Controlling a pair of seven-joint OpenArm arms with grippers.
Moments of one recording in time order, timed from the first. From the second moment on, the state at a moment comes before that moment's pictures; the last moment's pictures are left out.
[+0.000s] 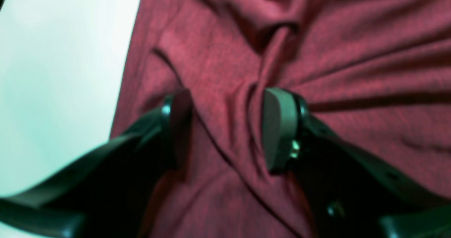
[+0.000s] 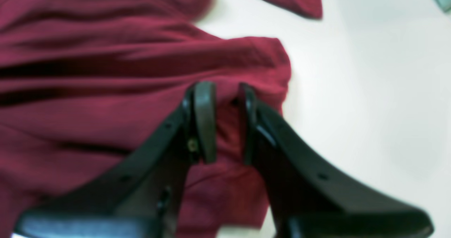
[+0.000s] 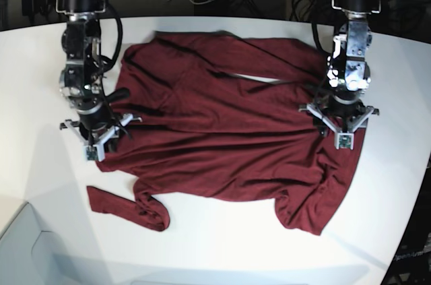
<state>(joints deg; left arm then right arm) -0.8 -12.9 -1.4 74.4 -1.5 -0.1 20.1 2.8 7.1 7.7 77.2 -1.0 11.4 -21.1</state>
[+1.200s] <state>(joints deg) -8.6 -13.8 -3.5 60.0 -2.3 -0.7 12.3 -7.9 6.8 7.0 94.7 -0.9 11.5 -21.0</state>
